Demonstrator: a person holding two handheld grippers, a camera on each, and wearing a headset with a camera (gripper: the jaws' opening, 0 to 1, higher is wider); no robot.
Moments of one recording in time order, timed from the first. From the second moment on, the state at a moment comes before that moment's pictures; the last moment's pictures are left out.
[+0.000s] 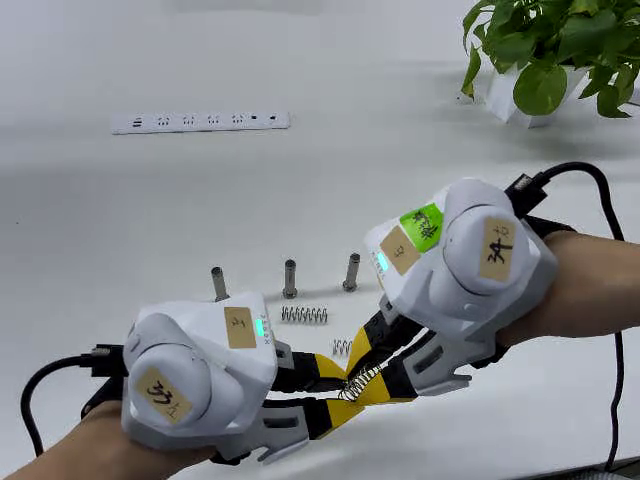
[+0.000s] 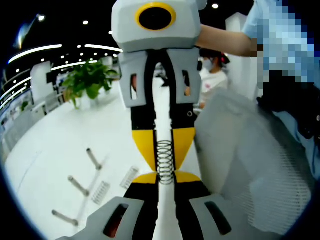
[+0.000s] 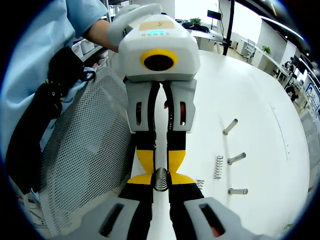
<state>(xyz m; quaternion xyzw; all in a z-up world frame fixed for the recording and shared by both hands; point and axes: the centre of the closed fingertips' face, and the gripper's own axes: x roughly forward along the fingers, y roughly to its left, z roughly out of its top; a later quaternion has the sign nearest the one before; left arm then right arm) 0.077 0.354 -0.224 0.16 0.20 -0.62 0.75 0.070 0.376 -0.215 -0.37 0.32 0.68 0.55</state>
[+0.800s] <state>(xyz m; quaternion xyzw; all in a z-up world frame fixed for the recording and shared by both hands) 0.116 0.411 -0.228 0.11 0.20 -0.49 0.84 0.087 0.378 -0.220 -0.39 0.32 0.68 0.53</state>
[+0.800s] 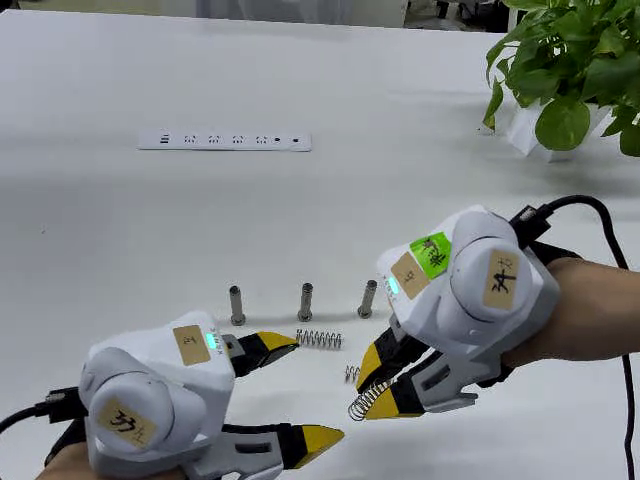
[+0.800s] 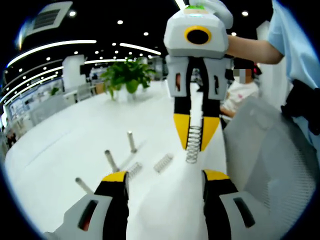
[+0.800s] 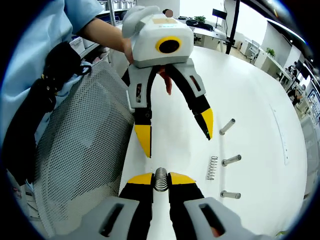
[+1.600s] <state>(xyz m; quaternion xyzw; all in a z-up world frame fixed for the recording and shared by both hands) 0.135 0.478 -0.244 0.11 0.23 -0.37 0.89 0.126 0.407 -0.215 -0.45 0.31 0.68 0.48</state>
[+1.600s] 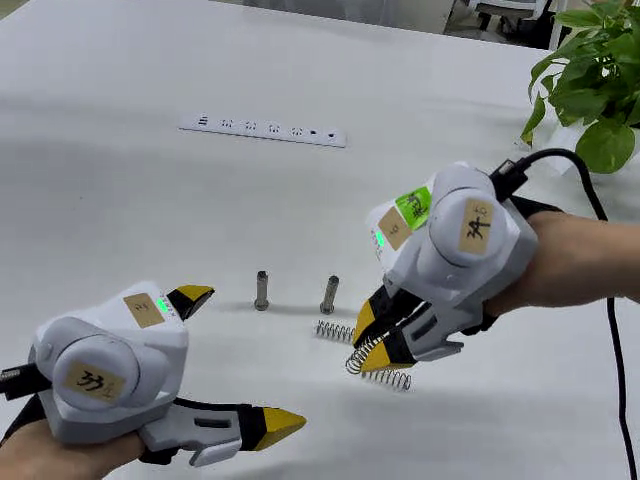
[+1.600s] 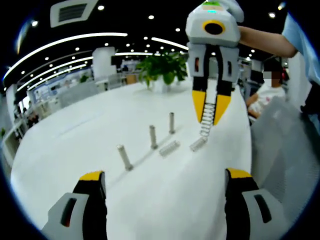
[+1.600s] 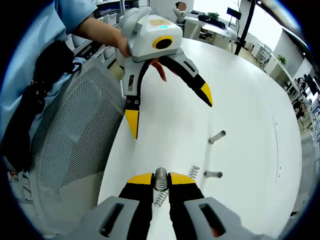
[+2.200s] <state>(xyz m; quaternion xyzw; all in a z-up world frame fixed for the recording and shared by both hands) 0.133 0.486 -0.245 0.10 0.24 -0.37 0.89 0.169 0.447 -0.200 -0.50 0.28 0.68 0.45</state>
